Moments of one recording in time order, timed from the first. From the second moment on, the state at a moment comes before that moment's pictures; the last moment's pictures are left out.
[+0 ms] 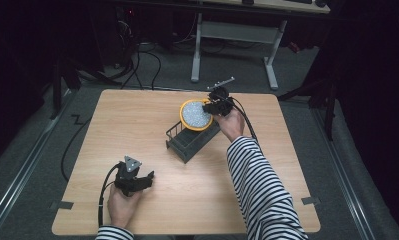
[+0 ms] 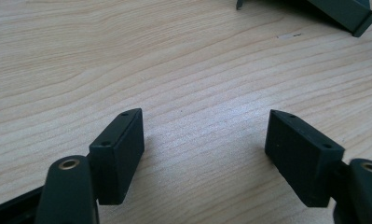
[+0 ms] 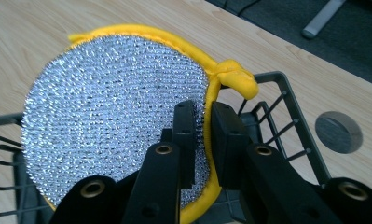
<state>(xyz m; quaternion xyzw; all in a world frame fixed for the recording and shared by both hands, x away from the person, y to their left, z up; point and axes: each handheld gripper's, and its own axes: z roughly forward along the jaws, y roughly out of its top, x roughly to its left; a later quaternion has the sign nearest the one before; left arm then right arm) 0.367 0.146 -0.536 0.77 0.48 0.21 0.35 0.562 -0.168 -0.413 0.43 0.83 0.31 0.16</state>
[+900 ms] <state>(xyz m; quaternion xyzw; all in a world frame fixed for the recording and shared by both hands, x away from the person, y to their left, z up) 0.367 0.146 -0.536 0.78 0.48 0.21 0.35 0.550 -0.175 -0.427 0.44 0.84 0.29 0.13</state>
